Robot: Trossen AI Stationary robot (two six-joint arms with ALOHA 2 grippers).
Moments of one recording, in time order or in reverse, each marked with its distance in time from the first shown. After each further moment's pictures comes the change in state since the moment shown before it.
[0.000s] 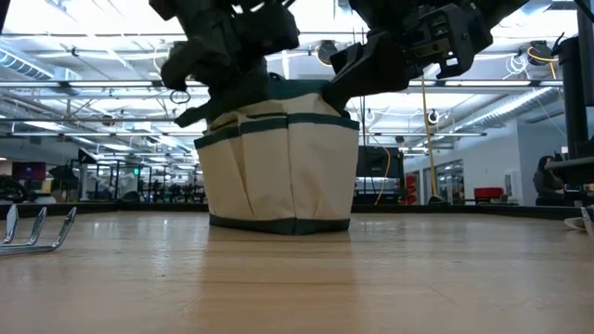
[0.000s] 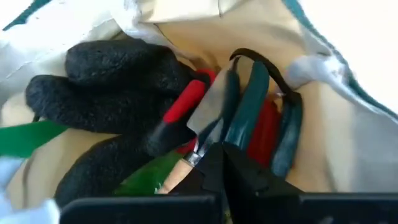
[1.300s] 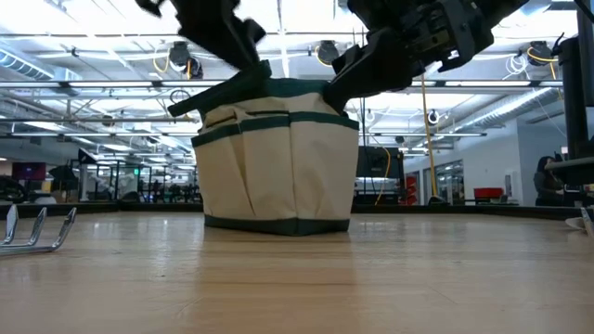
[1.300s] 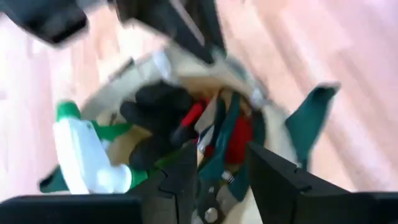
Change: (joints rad) left arm -0.029 -0.227 -0.004 -0.059 0.014 -0.051; right arm 0.000 0.000 0.000 -0.006 0.002 0.080
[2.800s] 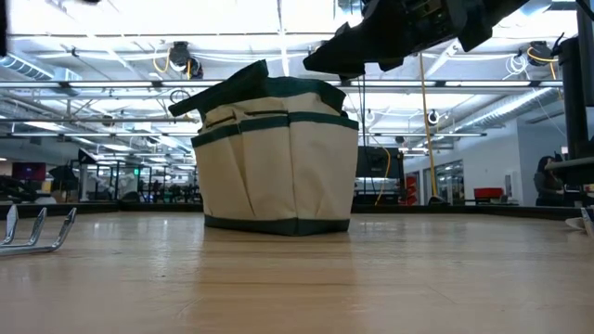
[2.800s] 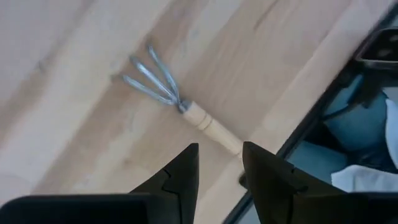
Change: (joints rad) left arm -0.557 0.150 0.002 -0.181 0.006 -1.659; right arm 0.027 -0.006 0.000 0.133 0.003 0.046
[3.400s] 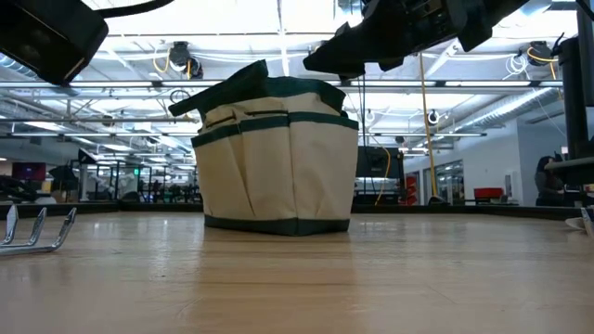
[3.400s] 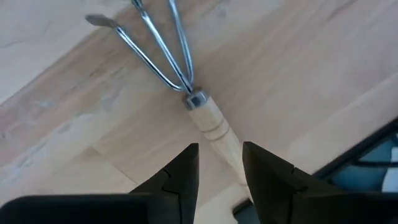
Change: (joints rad) left arm -0.011 0.169 0.000 0.080 0.061 -0.294; right arm 0.000 0.000 0.000 0.000 0.000 -0.002
